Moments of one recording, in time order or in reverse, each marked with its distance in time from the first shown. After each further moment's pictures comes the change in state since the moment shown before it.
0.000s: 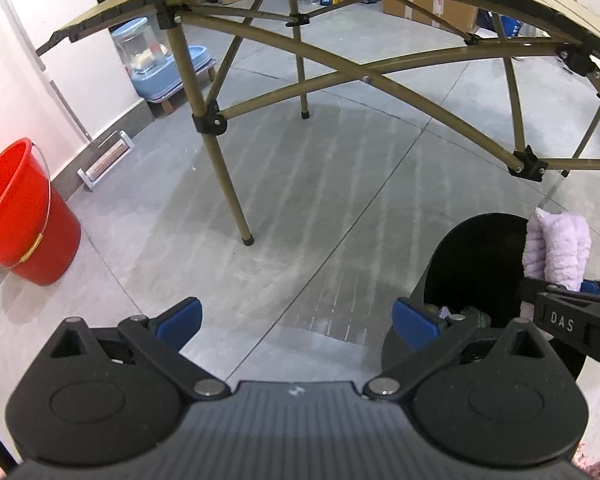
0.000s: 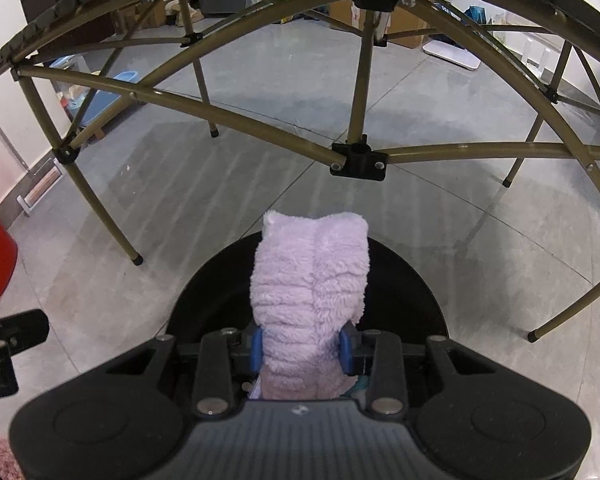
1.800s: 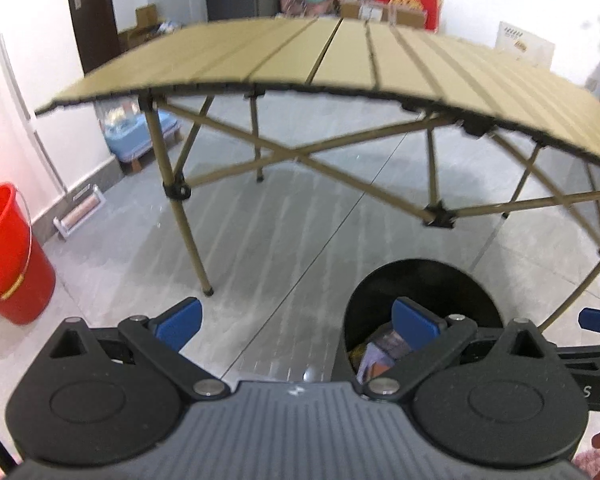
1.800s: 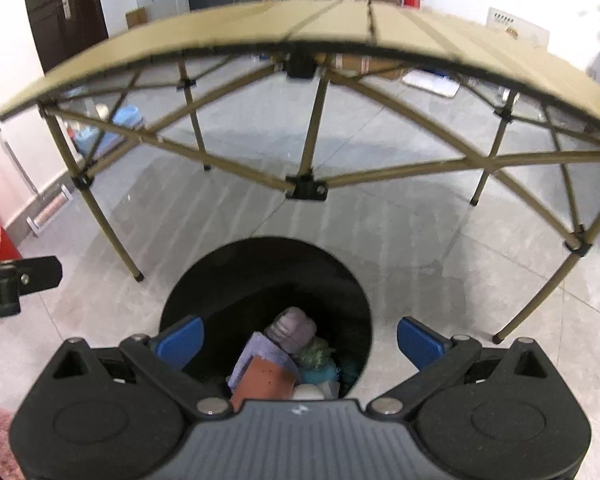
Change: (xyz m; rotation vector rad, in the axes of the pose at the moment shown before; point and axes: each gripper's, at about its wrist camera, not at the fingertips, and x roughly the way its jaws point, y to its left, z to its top) left arm -0.092 -0.017 -0.012 0.031 -0.205 -0.132; right arm -0.097 -0.041 -0.035 0.024 -0.129 -0.012
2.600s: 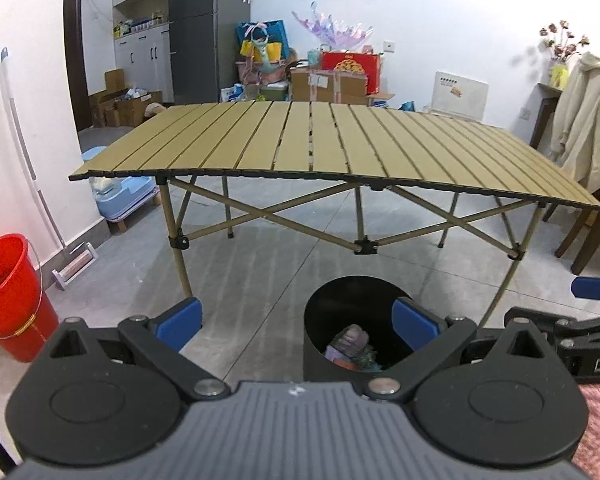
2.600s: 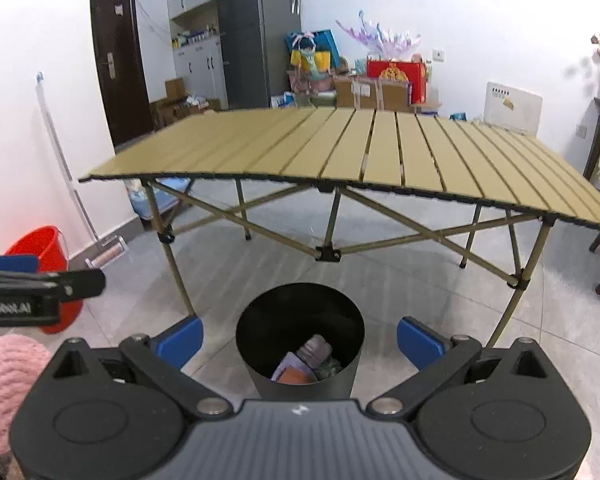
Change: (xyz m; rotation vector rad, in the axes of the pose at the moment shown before) left arm -0.188 0.015 -0.050 0.066 -0.190 -0.125; right arm -0.220 0.012 -0.060 -0.037 -0.236 0.062
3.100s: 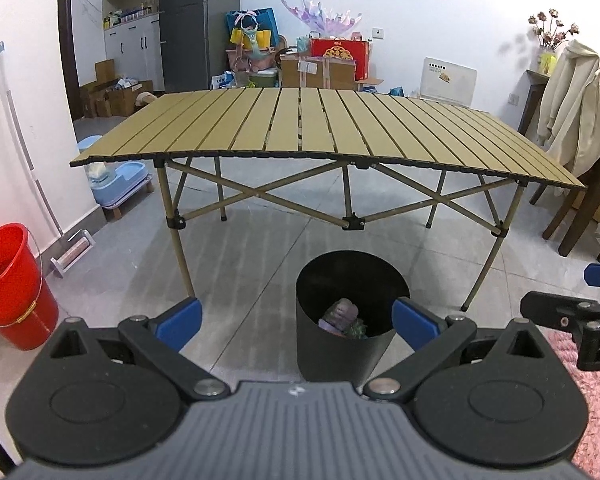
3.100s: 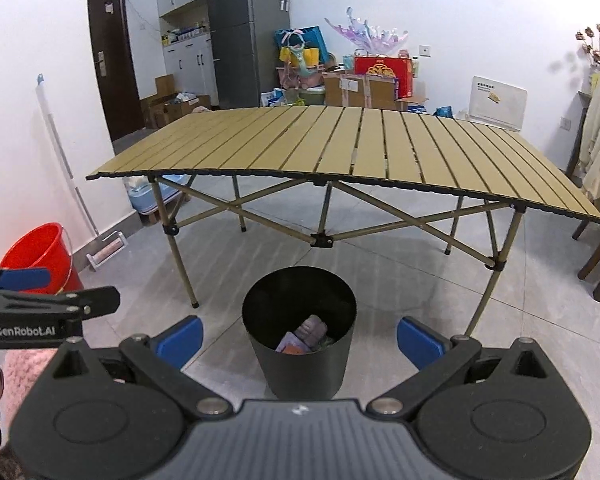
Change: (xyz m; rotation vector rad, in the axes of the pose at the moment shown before) left arm -0.028 0.000 -0.016 0.014 0.054 -0.026; right arm -0.062 0.013 -0.014 0.023 0.028 -0.037
